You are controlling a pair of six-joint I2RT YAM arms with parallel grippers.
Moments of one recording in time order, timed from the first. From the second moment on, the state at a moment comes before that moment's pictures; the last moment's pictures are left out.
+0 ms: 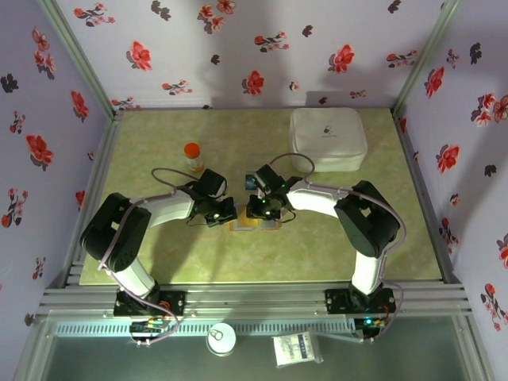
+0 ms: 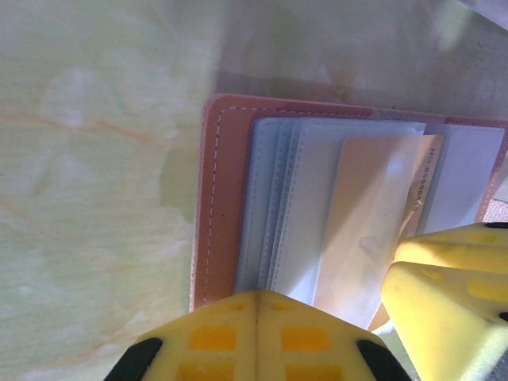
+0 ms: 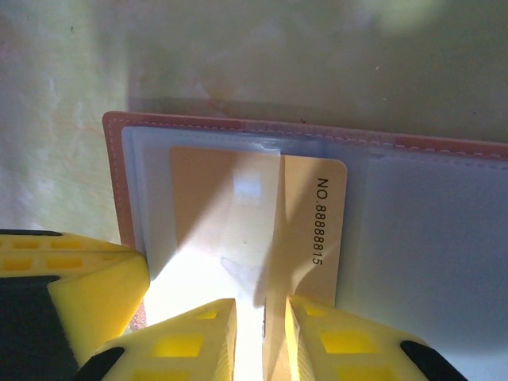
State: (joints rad) left arm -0.61 1.66 0.84 -0.29 0.34 -0.80; right arm 0.78 1.84 1.11 -0.40 -0.28 0.77
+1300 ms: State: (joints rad) left arm -0.67 1.72 0.93 -0.33 0.33 -0.80; right arm 0.70 1.74 0.97 -0.28 -0.34 0.80
